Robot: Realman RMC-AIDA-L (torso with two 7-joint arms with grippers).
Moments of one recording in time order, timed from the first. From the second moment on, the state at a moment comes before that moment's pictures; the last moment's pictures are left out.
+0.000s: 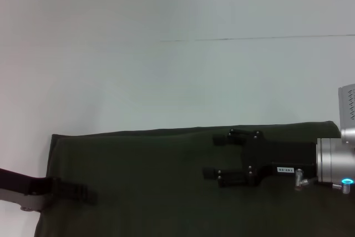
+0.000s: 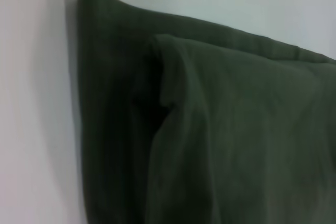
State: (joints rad) left arm -0.66 -1.99 0.39 0.63 2.74 1.71 -2.41; right arm 0.63 2.09 -0.52 -0.36 -2.19 -1.48 1.10
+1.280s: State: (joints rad) left arm -0.66 -1.99 0.41 0.64 2.75 1.70 -2.42; right arm 0.63 2.09 -0.51 -0.36 -2.19 -1.50 1.10
